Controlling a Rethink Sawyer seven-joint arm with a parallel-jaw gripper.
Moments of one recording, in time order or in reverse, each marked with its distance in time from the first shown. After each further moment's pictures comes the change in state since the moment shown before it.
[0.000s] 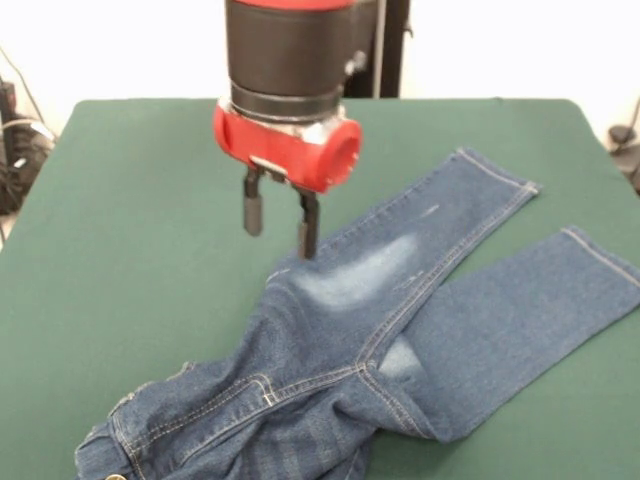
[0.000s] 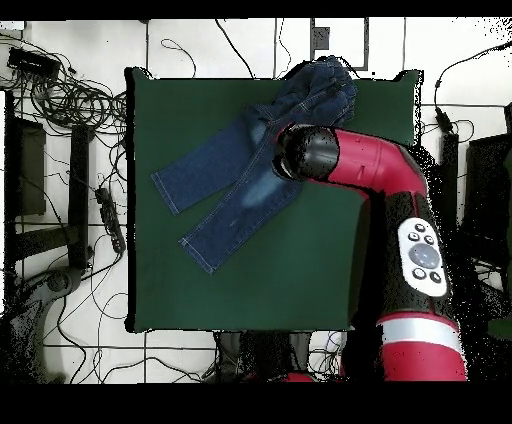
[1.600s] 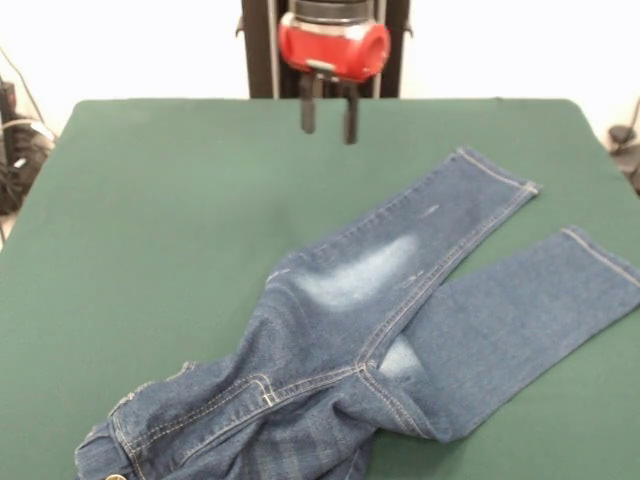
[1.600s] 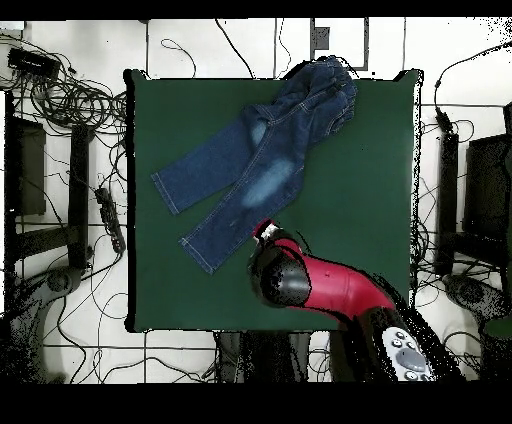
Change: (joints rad) arm -0.062 -0.225 0.024 0.730 -0.005 -0.556 0.000
